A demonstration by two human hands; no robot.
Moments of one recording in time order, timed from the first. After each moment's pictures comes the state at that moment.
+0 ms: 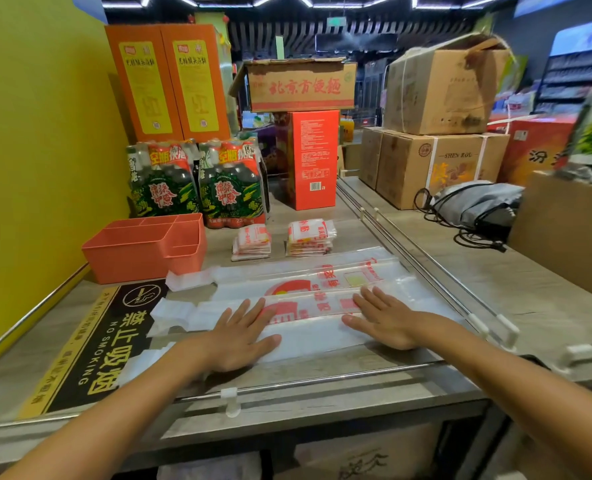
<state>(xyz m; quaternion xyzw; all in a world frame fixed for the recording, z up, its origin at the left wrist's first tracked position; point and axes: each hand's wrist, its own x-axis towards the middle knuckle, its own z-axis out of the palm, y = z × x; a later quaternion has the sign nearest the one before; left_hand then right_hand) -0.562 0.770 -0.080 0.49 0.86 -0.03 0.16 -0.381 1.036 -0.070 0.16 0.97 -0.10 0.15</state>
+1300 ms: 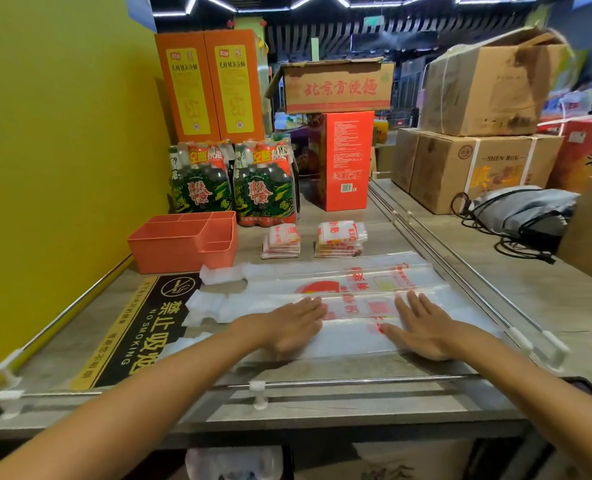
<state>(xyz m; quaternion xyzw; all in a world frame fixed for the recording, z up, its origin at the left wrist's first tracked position) -0.552 0.808 -0.063 0.56 0.81 -0.03 0.15 -0.380 1.046 -0.077 0.21 0.96 -0.05 0.16</state>
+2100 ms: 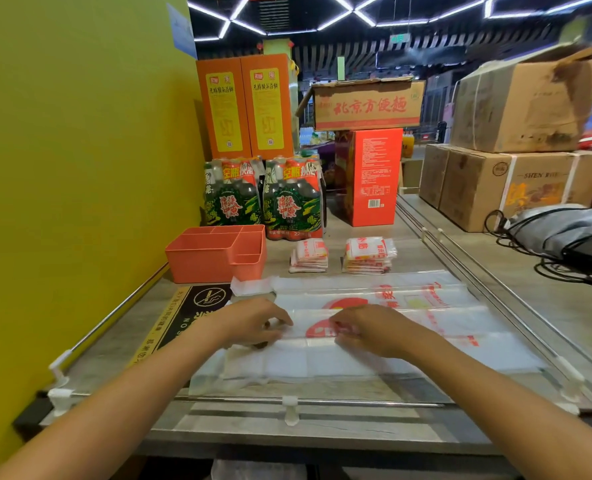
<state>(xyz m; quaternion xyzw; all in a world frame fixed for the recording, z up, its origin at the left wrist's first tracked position) -0.621 0.716 -0.039 0.53 0.85 0.03 0.05 -0.460 0.956 -0.050 -0.05 1.00 -0.07 -0.03</state>
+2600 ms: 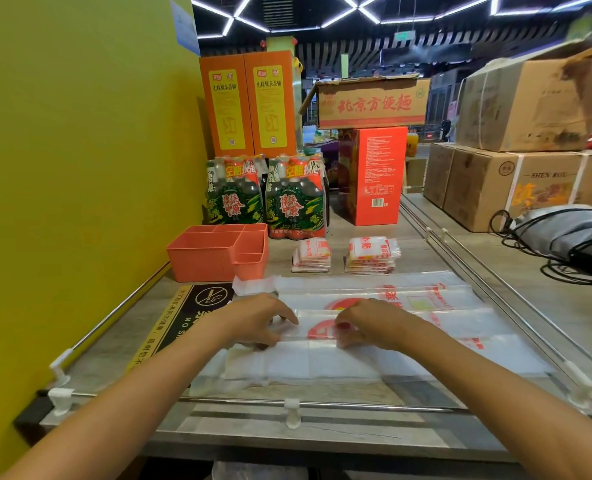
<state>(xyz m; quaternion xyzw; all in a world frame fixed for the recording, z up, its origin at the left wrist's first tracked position) -0.623 0.723 -0.035 0.53 0.84 0.01 0.05 -0.476 0.958 -0.040 -0.08 1.00 -0.01 0.01</state>
